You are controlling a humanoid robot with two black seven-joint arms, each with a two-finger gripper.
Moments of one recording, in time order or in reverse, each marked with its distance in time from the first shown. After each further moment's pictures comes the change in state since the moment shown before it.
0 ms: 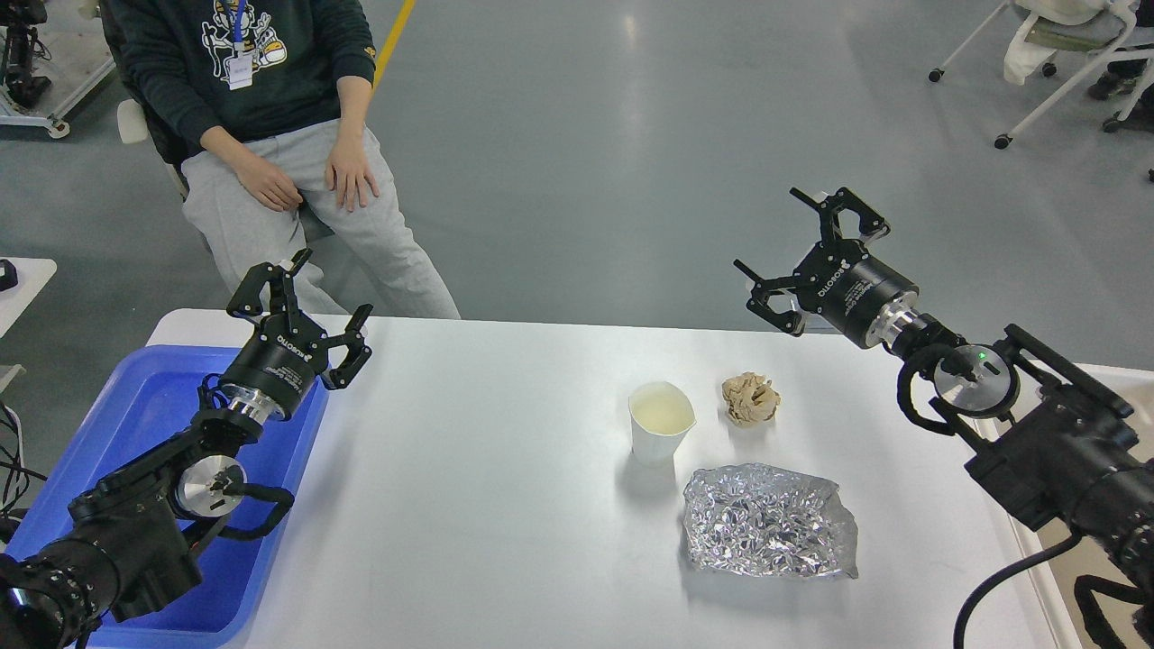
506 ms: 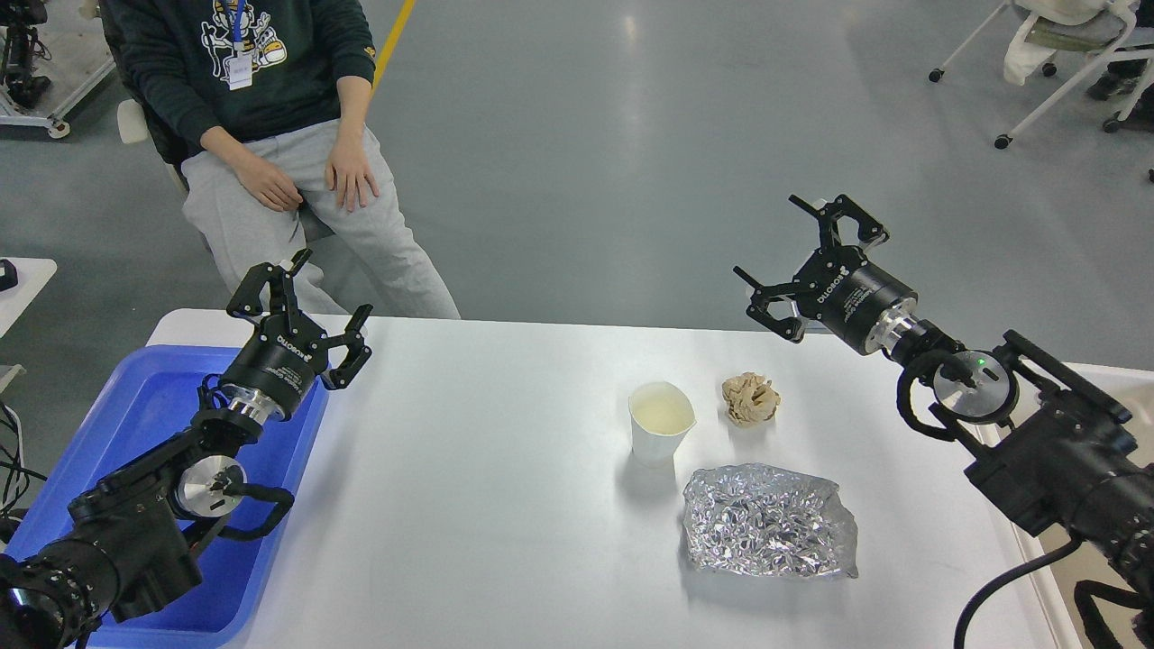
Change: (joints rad) left arm 0.000 0.000 0.000 0.000 0.000 0.000 0.000; right arm -0.009 0.002 -0.001 -0.001 -0.001 0.002 0.000
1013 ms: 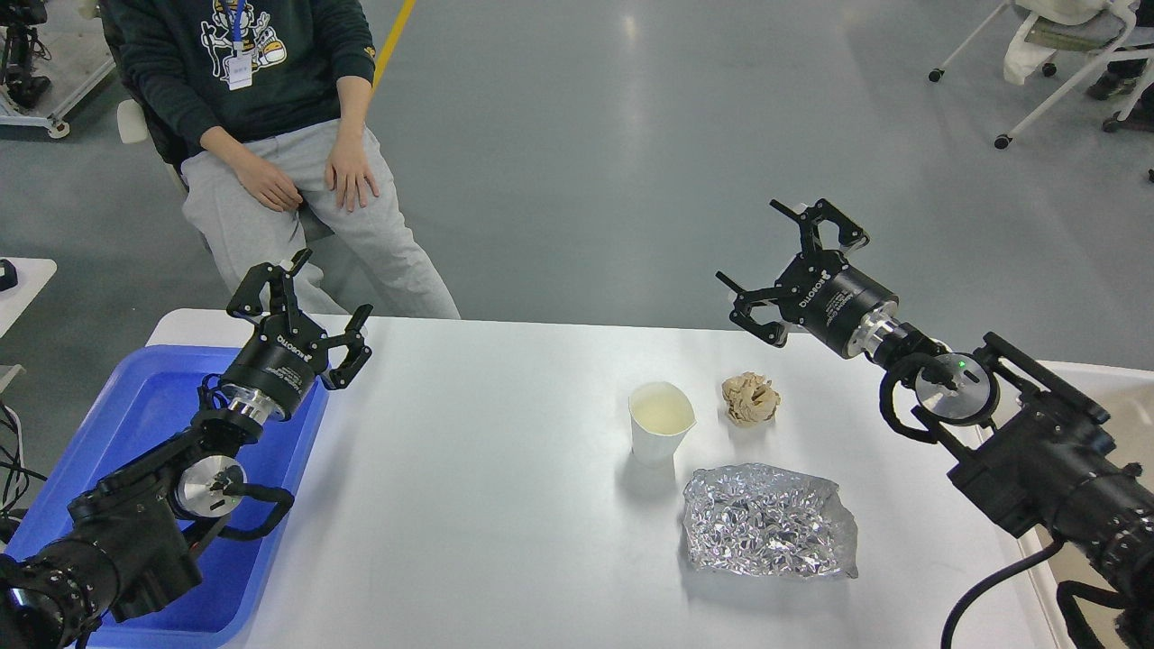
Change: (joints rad) left arm 0.000 0.000 0.000 0.000 0.000 0.000 0.000; right arm -0.003 0.033 -0.001 -0.001 -0.032 -0.006 0.000
